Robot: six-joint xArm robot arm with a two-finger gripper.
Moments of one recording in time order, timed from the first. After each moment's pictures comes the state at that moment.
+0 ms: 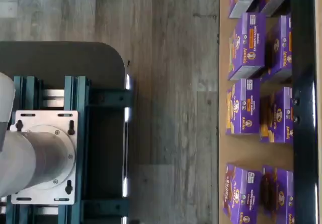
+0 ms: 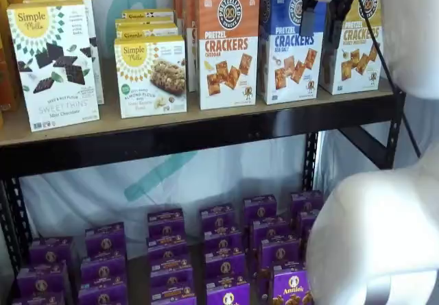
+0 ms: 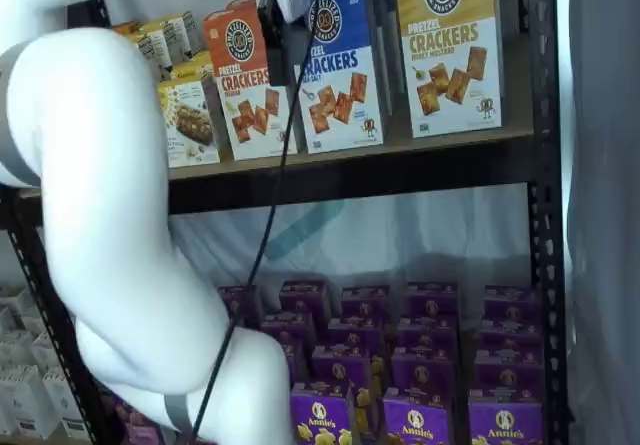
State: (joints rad) arm -0.18 -0.49 -1.42 0.12 1.95 -1.70
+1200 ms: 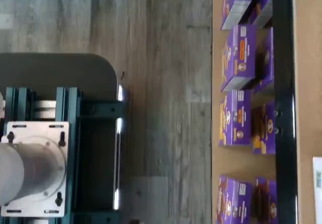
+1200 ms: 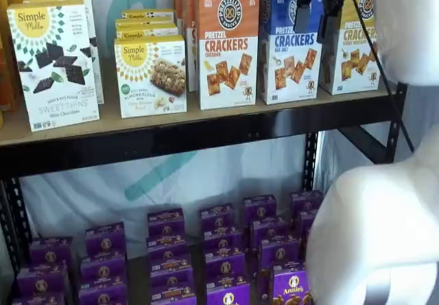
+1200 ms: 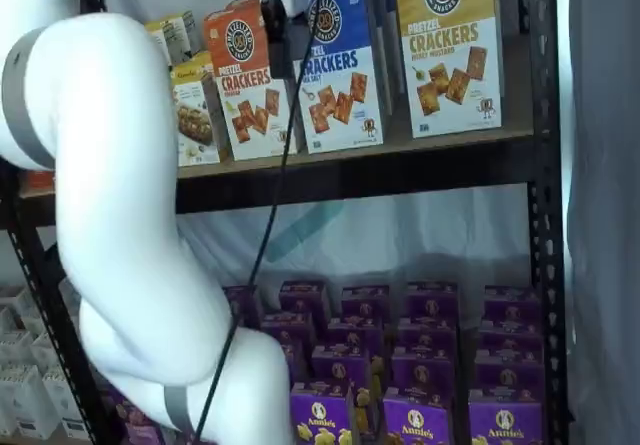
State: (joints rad) arm -0.19 -0.42 -1.48 0.17 1.95 -1.70
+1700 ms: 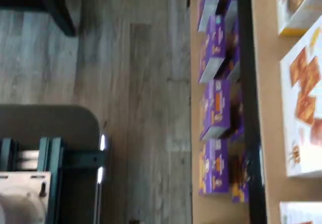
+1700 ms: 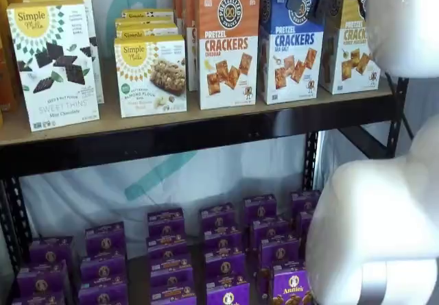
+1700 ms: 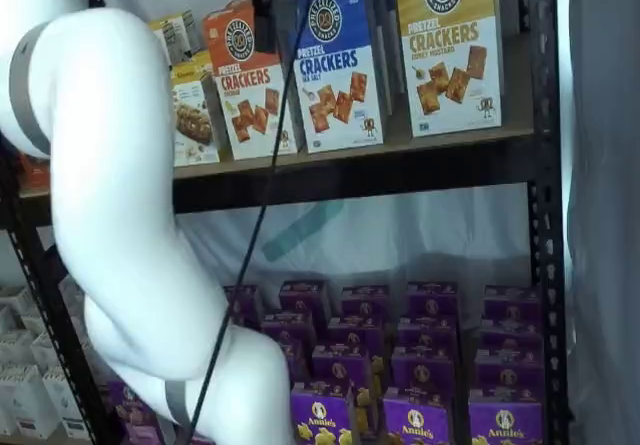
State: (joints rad) arm -0.28 -0.40 -1.57 0.35 1.98 -1.70
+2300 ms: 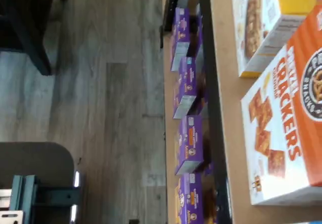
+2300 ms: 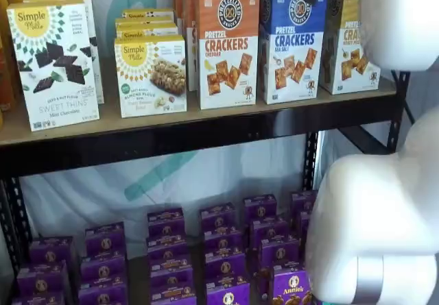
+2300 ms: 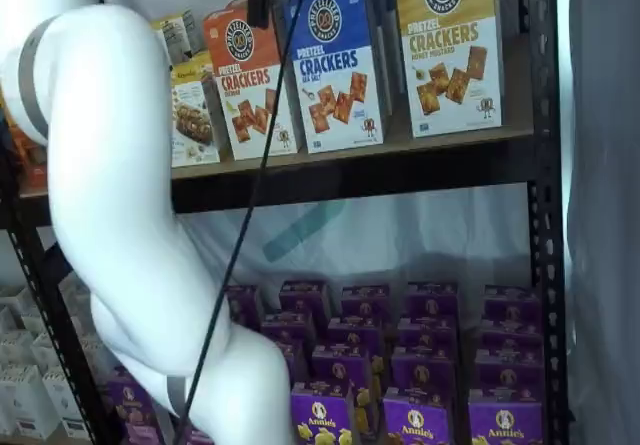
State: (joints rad) arm -0.36 -0.37 -1.63 0.49 1.99 -1.70
